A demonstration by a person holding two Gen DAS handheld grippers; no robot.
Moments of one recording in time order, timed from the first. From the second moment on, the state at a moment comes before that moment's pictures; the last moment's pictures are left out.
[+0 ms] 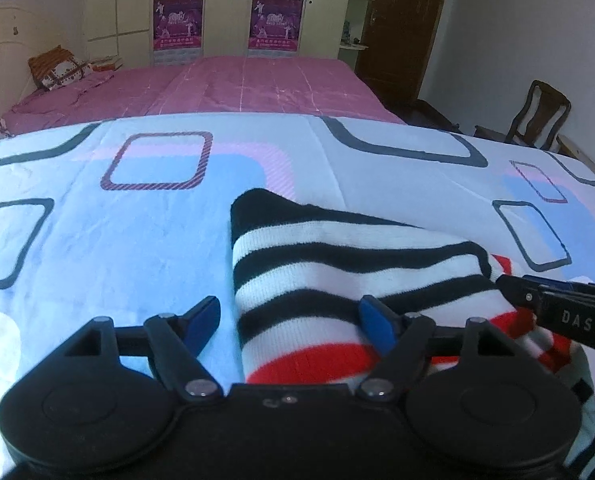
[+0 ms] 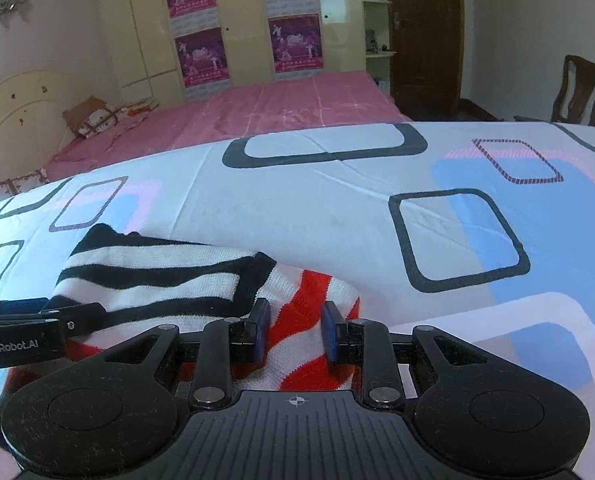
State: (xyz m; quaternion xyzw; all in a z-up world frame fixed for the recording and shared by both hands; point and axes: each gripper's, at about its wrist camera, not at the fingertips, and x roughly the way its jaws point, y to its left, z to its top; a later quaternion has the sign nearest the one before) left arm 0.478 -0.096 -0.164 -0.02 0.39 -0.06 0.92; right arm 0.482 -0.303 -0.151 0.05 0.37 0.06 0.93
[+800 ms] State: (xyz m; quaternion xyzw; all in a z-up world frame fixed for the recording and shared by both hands) left arm 0.408 -0.093 -0.157 -0.02 0.39 -0.08 0.92; right arm 0.402 -0.304 -0.146 0.00 0.37 0.10 0.93
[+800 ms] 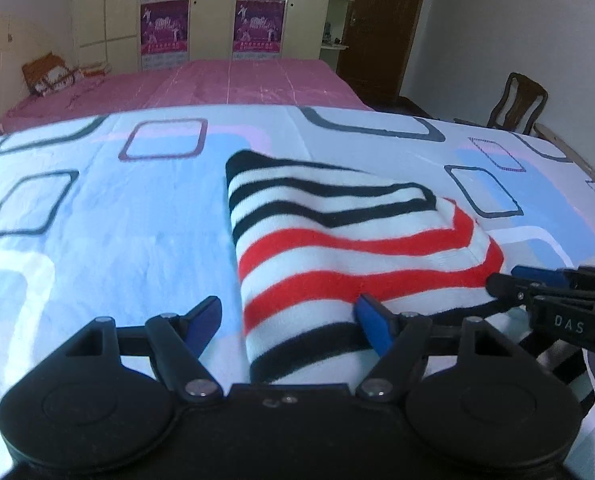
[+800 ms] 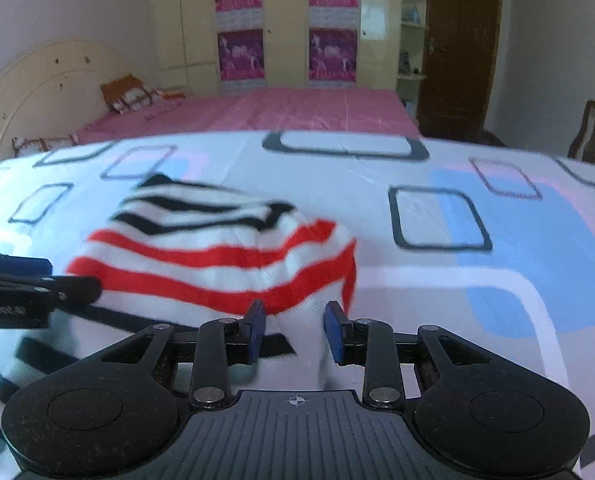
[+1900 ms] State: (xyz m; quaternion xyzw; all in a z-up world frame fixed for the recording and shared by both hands) left arm 0.329 -0.086 -0.156 -0.02 0.40 -0.11 0.91; right arm 0.321 -0.334 -0.136 0.09 0.40 0.14 0.90
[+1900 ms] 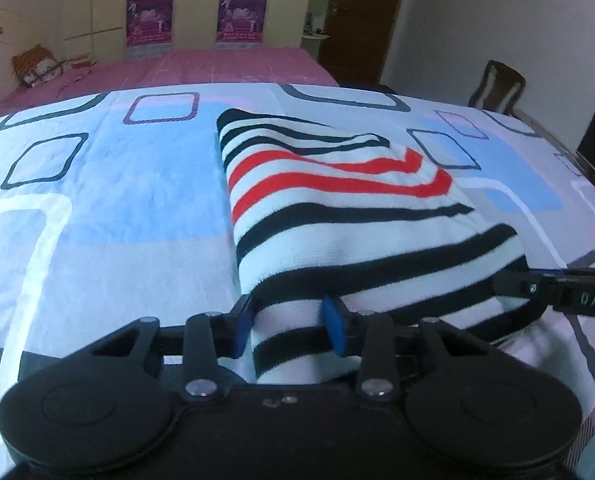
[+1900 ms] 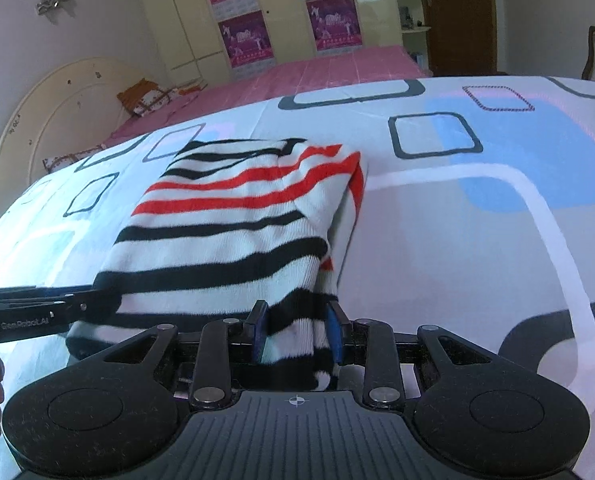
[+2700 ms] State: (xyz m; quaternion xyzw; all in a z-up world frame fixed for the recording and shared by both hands) left arm 0.348 -0.080 -0.134 -0.05 0.40 -0.07 0.91; right arm 0.336 -0.339 -0.128 0.08 0.40 0.16 0.90
